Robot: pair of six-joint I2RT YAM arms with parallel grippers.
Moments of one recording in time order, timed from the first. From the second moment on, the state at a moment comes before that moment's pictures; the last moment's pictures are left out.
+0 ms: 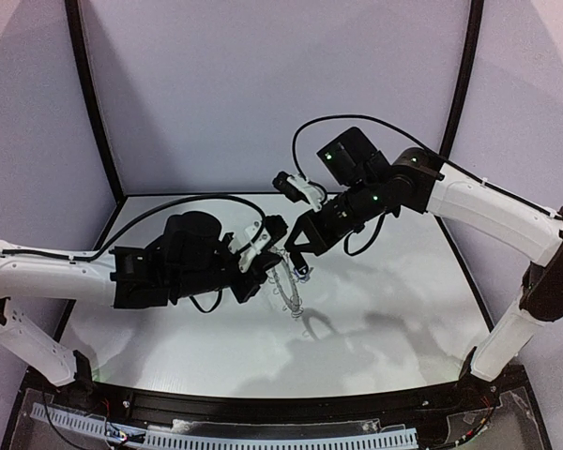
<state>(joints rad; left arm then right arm) -1.13 1.41 0.98 0.09 -0.18 0.23 0.93 1.61 1.64 -0.86 -0.25 0.14</state>
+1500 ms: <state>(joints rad) -1.13 1.25 0.75 0.41 0.03 0.31 0.87 1.56 1.53 -0.80 -0.45 -0.02</state>
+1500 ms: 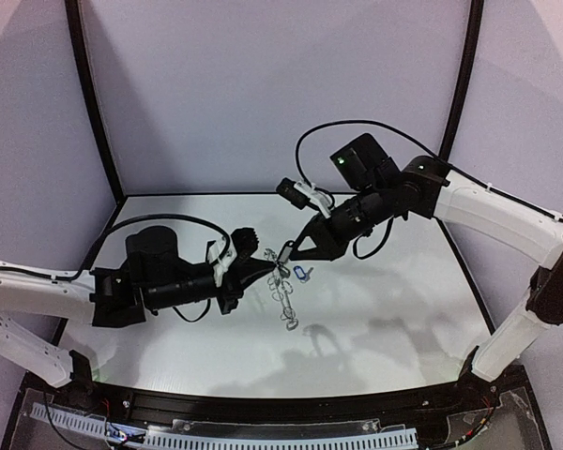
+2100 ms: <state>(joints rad) -1.13 1.20 0.75 0.46 0.02 0.28 0.84 1.26 1.23 -0.62 -0.33 -0.14</state>
